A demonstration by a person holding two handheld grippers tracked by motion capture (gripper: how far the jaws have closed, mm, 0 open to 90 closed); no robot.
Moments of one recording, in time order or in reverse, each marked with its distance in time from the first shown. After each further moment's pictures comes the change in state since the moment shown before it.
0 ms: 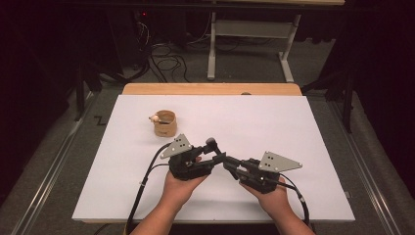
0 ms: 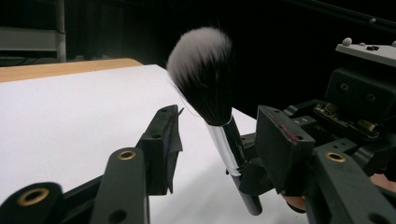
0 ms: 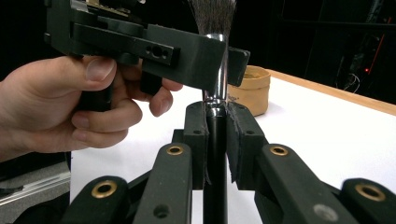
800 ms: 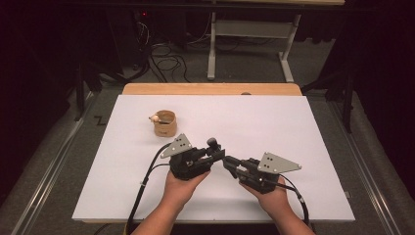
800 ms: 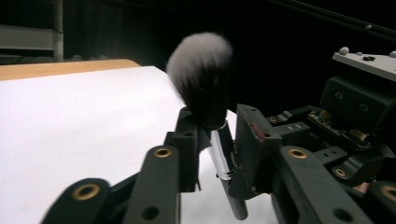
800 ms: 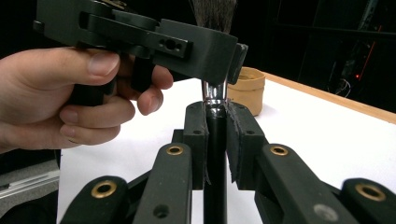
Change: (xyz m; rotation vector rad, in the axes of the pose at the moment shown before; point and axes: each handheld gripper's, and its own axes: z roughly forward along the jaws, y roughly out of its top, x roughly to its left) left arm -0.002 0.001 0.002 -0.013 -0.016 -0.016; right arm 0.001 -0.002 0.001 -0.004 -0.023 -0.031
